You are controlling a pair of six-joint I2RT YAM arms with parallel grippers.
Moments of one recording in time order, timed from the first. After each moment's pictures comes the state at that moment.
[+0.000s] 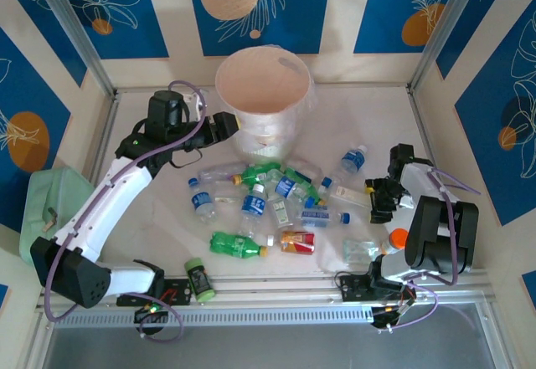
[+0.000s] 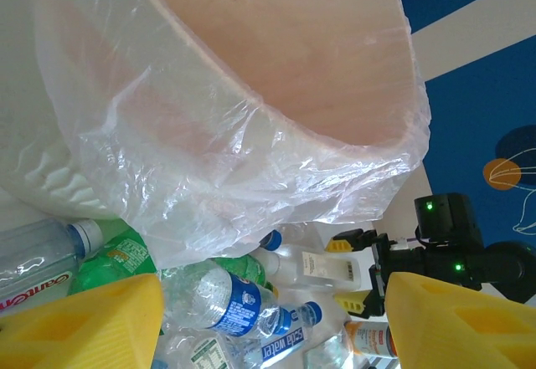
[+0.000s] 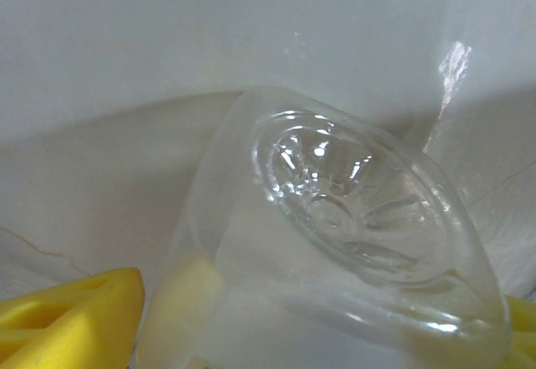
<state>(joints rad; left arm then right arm) -0.40 1.29 1.28 -0.51 0.46 -0.67 -0.21 1.44 0.82 -0.90 -0.20 1.37</state>
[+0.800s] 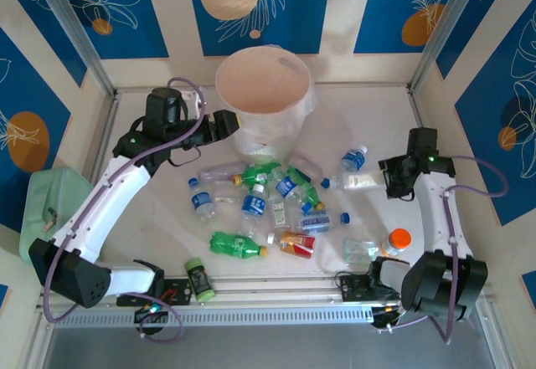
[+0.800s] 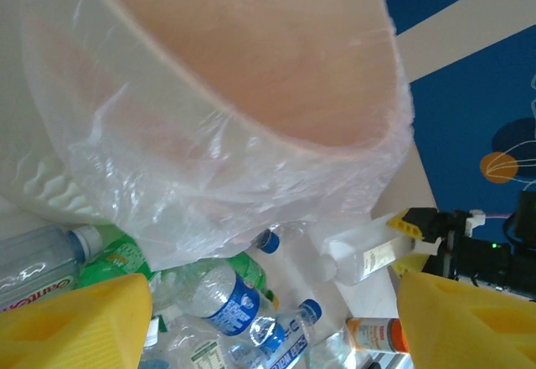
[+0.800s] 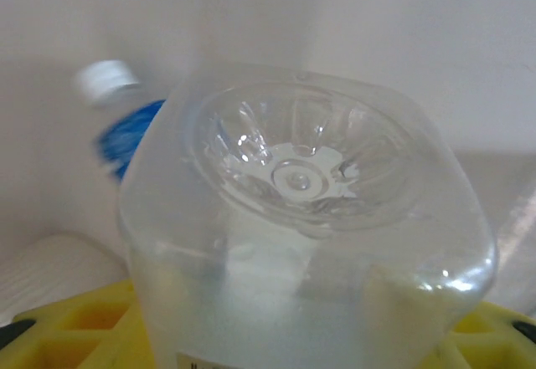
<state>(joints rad) -0.40 1.29 1.37 -0.55 0.49 -0.61 -0.21 1.12 1.07 -0.98 -0.16 1.08</state>
